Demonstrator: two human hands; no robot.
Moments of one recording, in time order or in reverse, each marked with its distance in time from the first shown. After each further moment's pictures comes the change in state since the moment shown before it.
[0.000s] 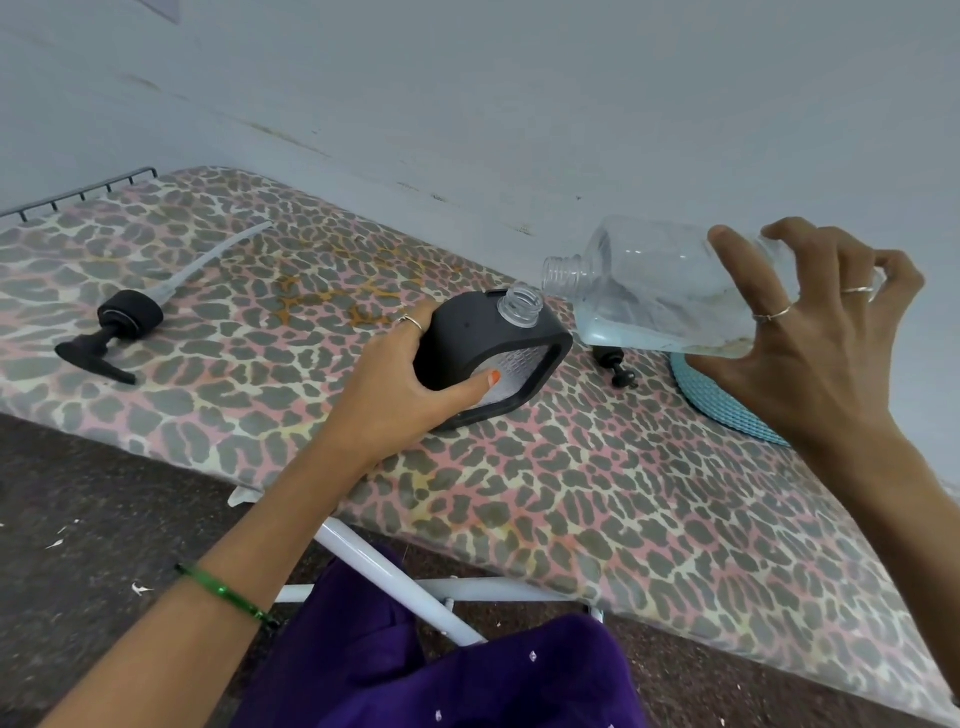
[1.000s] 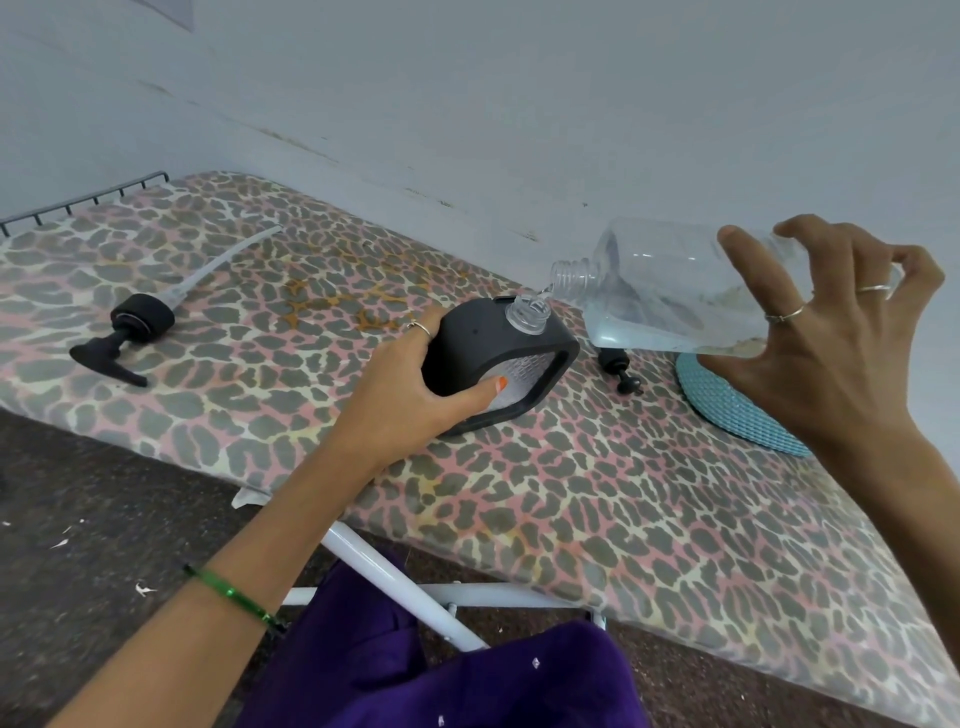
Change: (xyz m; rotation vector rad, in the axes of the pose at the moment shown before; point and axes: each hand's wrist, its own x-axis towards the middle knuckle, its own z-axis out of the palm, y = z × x) left_hand -0.001 0.002 0.000 0.002 -0.023 -0.019; right_hand 0.007 0.004 -0.003 -0.025 0.017 -0.044
